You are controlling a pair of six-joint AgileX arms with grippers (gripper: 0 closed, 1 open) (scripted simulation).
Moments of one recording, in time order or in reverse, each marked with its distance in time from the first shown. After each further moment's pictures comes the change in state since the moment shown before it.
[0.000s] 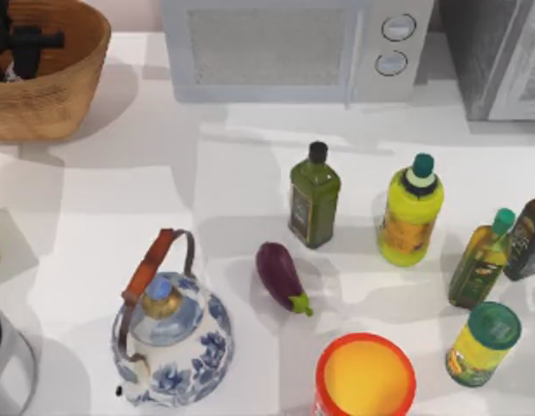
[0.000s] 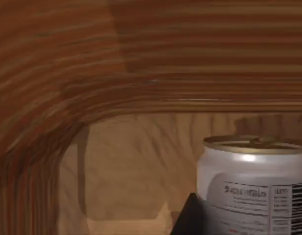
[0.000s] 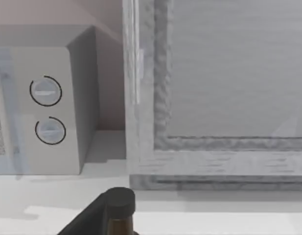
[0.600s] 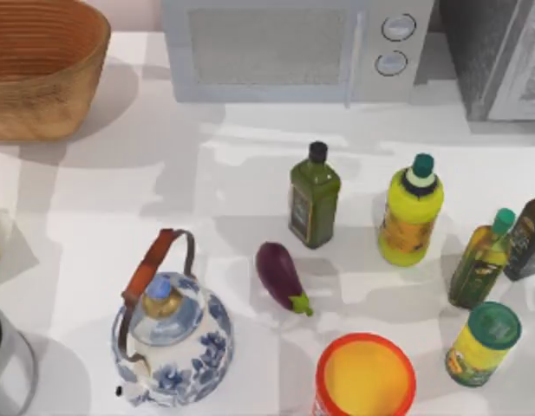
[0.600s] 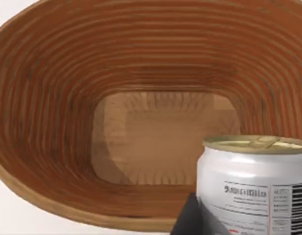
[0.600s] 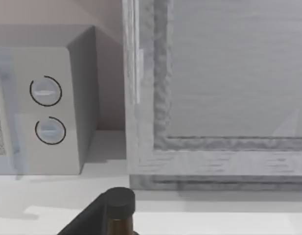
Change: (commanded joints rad) left arm -0.027 -0.829 -0.776 0.320 -0.025 -0.031; right arm 0.000 0.000 0.000 0.000 0.000 0.000
